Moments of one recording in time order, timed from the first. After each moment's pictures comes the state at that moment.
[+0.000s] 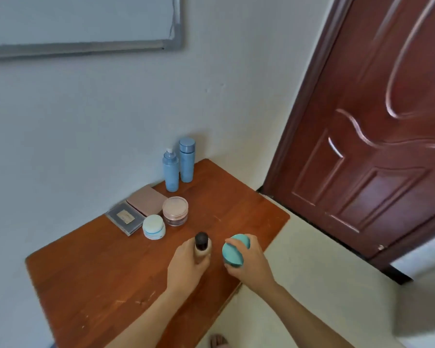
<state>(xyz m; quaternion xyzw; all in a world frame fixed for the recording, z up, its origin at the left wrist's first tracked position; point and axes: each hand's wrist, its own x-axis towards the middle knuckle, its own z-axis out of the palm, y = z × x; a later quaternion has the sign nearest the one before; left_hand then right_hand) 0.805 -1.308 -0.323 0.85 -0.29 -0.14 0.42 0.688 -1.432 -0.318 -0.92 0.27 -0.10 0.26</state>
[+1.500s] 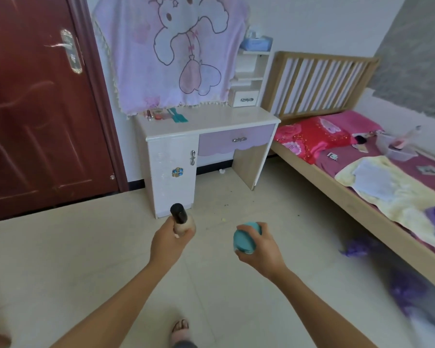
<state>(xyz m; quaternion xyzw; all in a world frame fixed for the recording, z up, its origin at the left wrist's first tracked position) 0.135 -1.345 -0.290 0.50 -0.65 -0.45 0.35 -0.066 -1.241 -0.281 -0.59 0.76 -0.23 0.12</state>
